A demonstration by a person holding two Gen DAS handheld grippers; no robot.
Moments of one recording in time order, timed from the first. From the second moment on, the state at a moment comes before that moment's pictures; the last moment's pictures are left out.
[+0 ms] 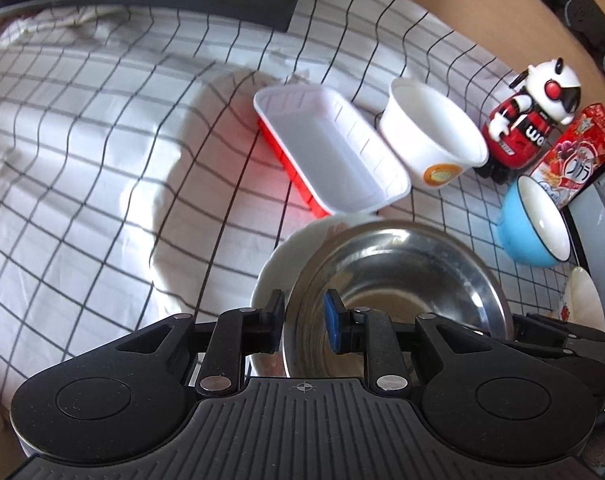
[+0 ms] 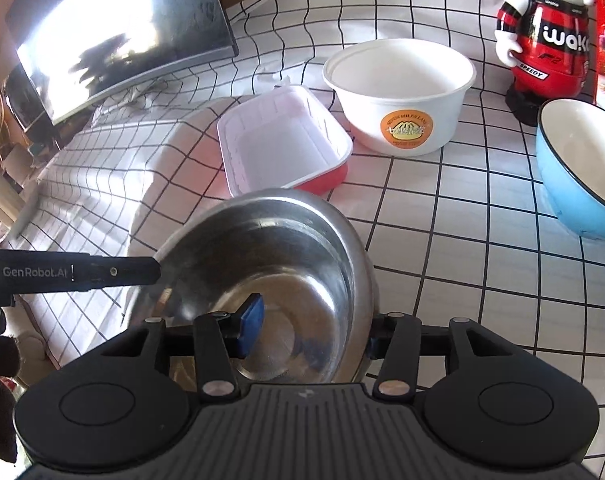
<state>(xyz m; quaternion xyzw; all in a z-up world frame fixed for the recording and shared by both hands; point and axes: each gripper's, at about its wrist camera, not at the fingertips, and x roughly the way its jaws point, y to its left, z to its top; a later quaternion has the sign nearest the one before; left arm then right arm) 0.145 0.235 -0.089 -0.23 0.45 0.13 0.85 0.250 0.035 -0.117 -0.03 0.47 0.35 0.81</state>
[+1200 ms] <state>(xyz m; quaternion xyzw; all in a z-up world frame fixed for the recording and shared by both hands) 0.179 0.126 -0.056 -0.18 0.41 0.02 0.89 0.243 -0.133 -0.087 -0.02 0.35 0.13 0.93</state>
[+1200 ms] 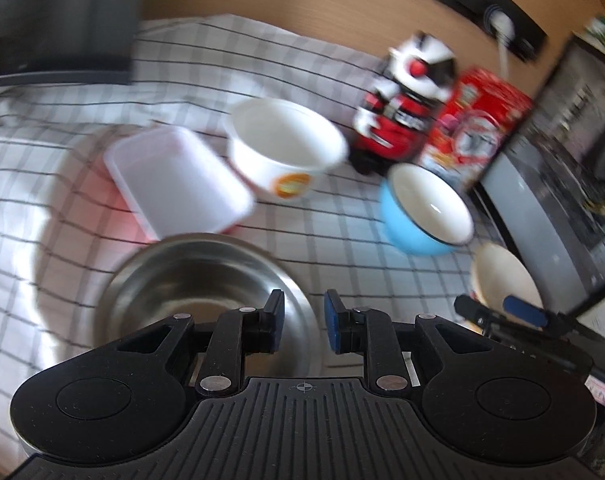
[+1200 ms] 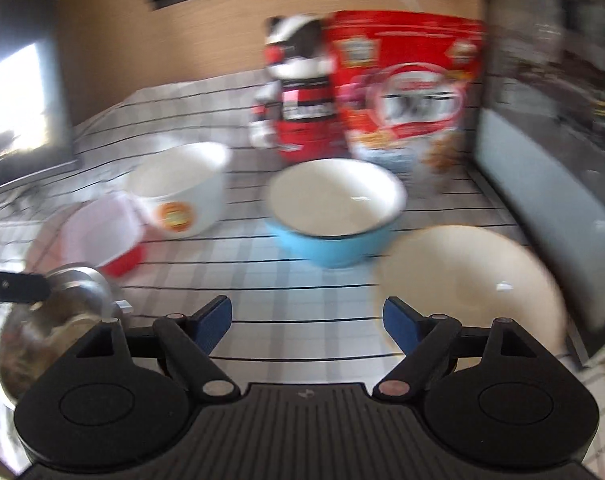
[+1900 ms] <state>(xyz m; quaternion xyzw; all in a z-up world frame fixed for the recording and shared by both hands) 0.259 -0.007 -0.090 -0.17 0.44 -0.11 0.88 0.240 -0.260 -0.114 0.04 0.34 0.03 0.94</state>
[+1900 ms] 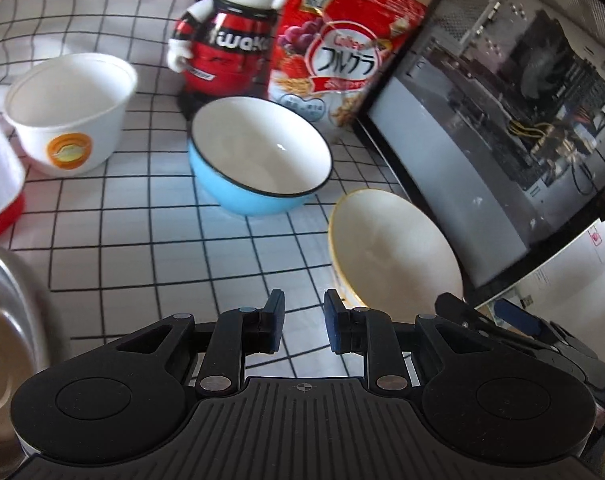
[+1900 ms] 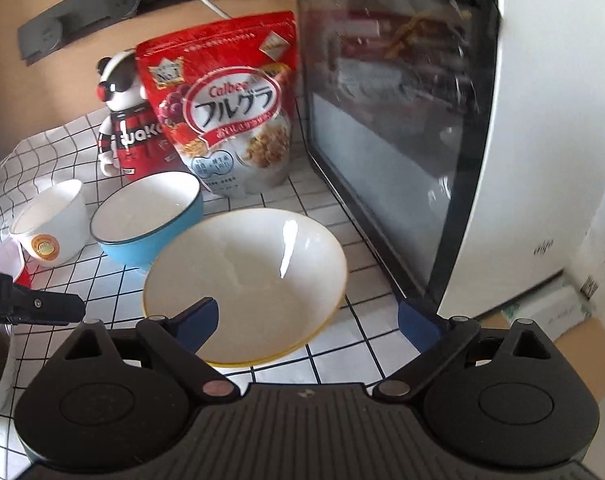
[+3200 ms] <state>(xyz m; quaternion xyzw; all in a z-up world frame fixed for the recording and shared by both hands) 0.370 -0.062 -0.147 -0.16 0.51 -0.12 0.84 0.316 -0.259 -0.157 0.06 0.42 0.06 0.90</state>
